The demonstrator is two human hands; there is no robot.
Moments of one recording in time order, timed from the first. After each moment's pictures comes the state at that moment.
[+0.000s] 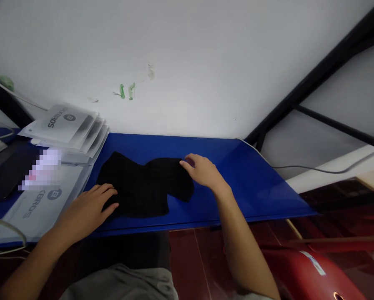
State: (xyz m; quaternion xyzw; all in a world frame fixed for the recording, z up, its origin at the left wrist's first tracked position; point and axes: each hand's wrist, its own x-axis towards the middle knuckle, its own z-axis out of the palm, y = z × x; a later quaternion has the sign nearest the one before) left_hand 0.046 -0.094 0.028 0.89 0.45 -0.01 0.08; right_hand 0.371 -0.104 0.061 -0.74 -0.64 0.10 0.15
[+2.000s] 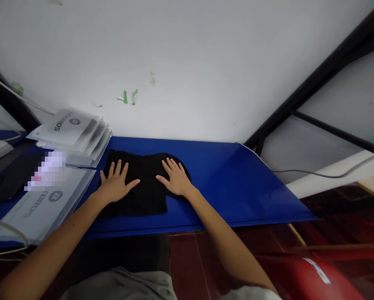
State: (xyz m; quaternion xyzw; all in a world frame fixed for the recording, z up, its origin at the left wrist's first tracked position) left_hand 0.098 -0.030 -0.009 0.81 0.57 -0.01 0.11; right_hand 0.333 -0.074 -0.014 -0.67 -0.73 0.08 0.10
